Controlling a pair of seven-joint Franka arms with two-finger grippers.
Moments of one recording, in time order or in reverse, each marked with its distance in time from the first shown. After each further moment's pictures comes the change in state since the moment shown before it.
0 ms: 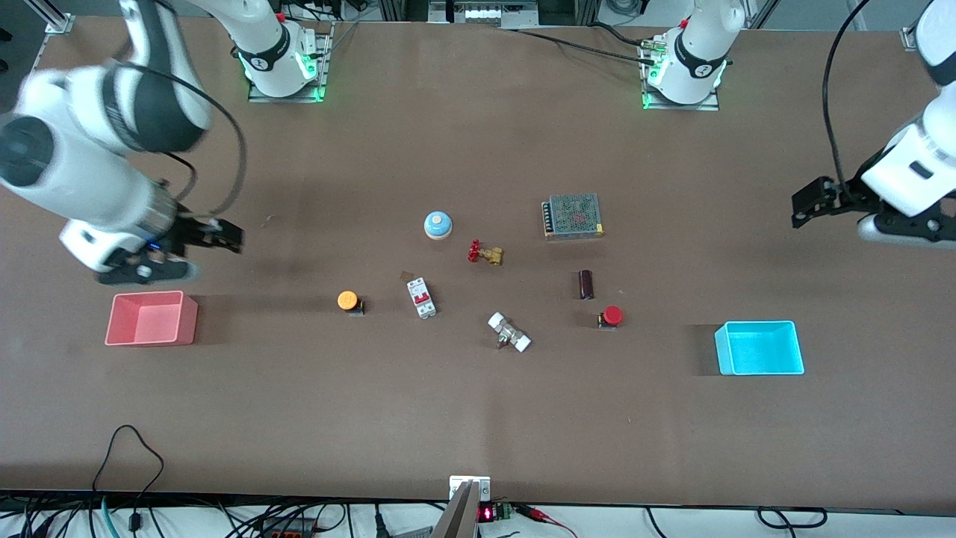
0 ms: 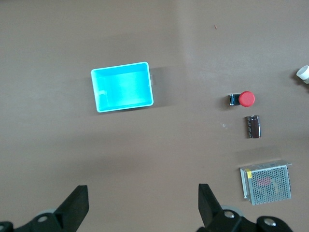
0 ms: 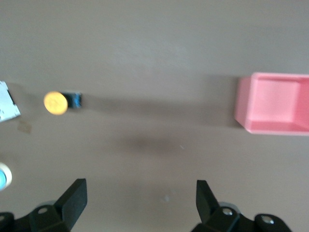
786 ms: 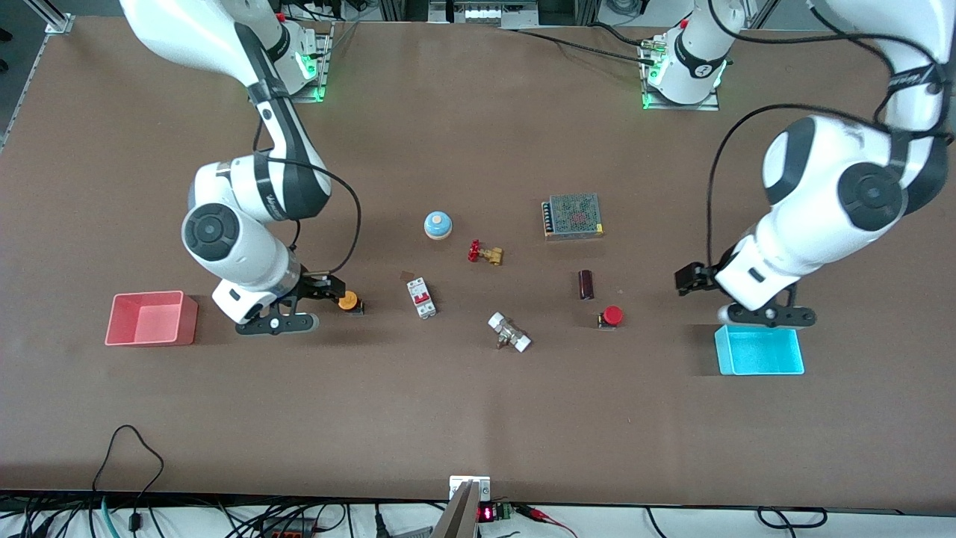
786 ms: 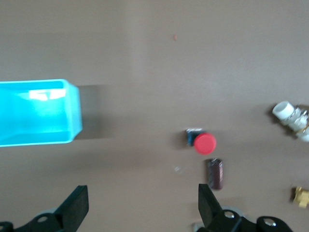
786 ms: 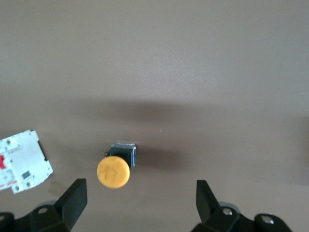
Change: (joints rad) left arm -0.072 0.296 -0.120 0.016 -0.009 0.282 -0.277; right arm 0.127 0.297 0.000 0.126 0.109 0.213 0.109
